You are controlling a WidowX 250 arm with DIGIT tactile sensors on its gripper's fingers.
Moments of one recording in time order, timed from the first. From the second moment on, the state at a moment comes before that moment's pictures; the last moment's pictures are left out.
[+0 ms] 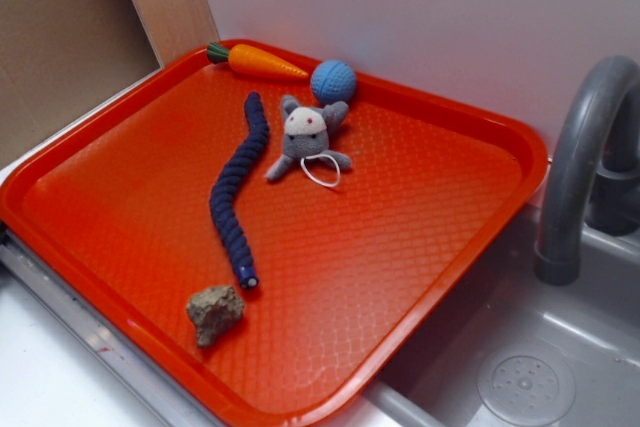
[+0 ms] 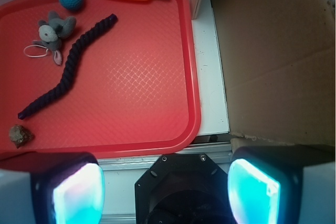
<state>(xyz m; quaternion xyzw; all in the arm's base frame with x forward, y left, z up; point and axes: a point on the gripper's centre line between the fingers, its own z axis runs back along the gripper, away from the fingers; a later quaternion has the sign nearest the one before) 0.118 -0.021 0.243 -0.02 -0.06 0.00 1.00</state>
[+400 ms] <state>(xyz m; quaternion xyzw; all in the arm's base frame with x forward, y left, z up) 0.118 -0.021 0.240 -0.02 -0.05 0.01 1.00</state>
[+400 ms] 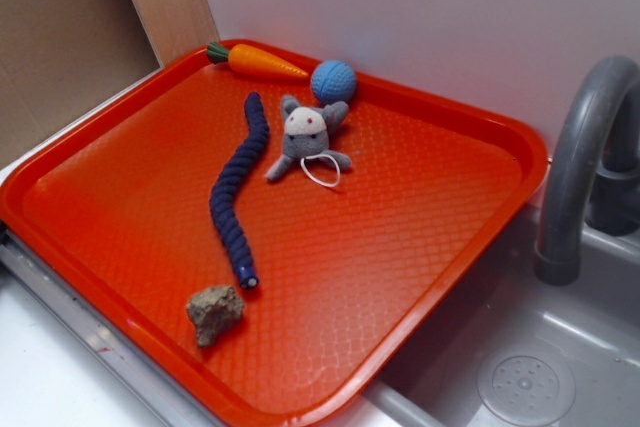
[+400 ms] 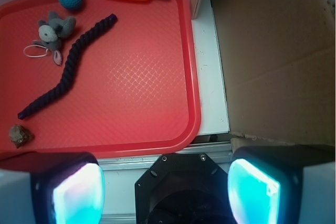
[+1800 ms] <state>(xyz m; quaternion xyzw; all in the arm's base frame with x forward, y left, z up) 0.123 -0.254 0.141 -0.15 0.03 -0.14 0.98</state>
